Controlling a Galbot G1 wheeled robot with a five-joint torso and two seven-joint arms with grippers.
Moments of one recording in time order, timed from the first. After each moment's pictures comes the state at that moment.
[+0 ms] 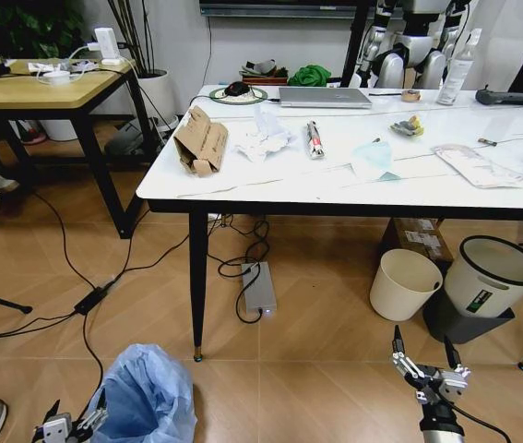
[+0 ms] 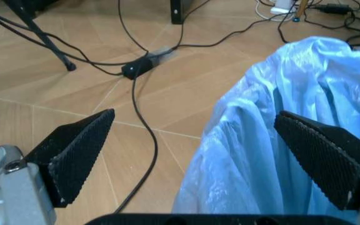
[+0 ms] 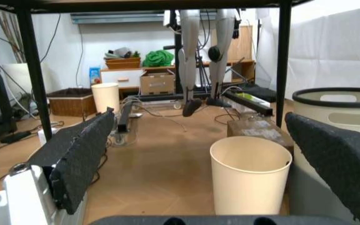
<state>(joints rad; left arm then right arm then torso) 1.77 -1.29 -0.78 -1.56 -0.38 -0.31 -0.01 -1.75 1.59 0.76 1.86 0.21 0.50 -0.12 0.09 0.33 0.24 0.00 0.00</state>
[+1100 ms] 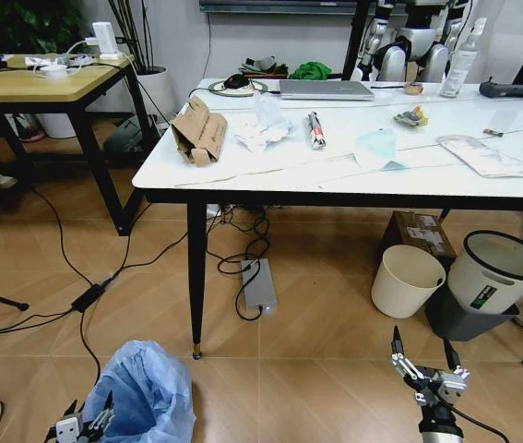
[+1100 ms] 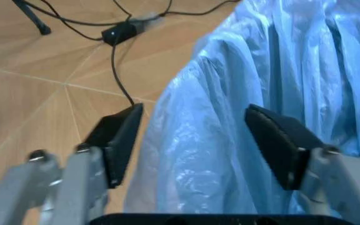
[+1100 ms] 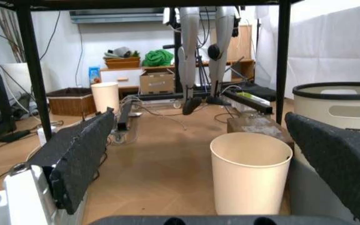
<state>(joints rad) 1.73 -1.28 -0.73 -1.50 -0.42 -0.25 0.00 -1.77 1.59 0.76 1.88 0.21 0.51 -0.12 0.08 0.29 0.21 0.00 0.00</state>
